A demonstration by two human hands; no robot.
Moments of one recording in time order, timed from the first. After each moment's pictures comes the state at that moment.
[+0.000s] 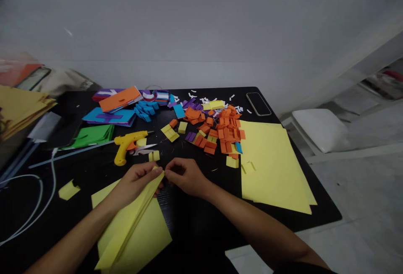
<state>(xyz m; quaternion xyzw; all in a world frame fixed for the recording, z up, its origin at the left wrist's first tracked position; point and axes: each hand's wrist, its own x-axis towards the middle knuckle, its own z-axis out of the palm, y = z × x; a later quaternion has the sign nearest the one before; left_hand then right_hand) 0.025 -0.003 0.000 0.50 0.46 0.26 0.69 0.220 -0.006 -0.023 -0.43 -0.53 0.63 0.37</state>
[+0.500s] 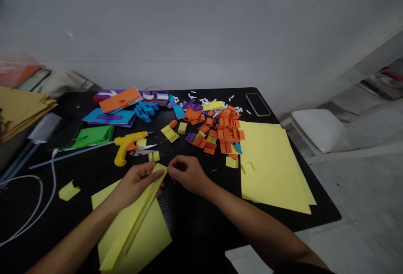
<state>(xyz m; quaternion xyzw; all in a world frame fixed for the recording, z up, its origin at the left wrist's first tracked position) 0.027 -0.004 -0.002 0.48 0.47 0.25 0.70 0.221 -0.001 -0.025 -0.46 -0.52 0.61 0.38</state>
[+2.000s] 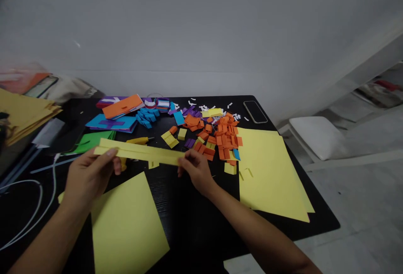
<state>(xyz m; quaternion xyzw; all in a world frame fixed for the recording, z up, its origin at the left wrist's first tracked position) -0.023 0.023 0.027 0.41 0.50 0.58 0.50 0.239 0.009 -0.015 -0.43 -0.44 0.61 0.50</state>
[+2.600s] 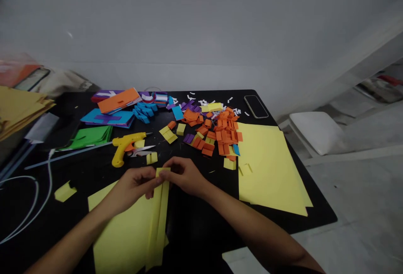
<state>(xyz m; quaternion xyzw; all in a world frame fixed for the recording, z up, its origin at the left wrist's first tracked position) 0.025 -0.007 0.008 0.62 0.48 0.22 0.58 0.222 0.000 -0.021 -0.39 -0.47 0.70 0.38</state>
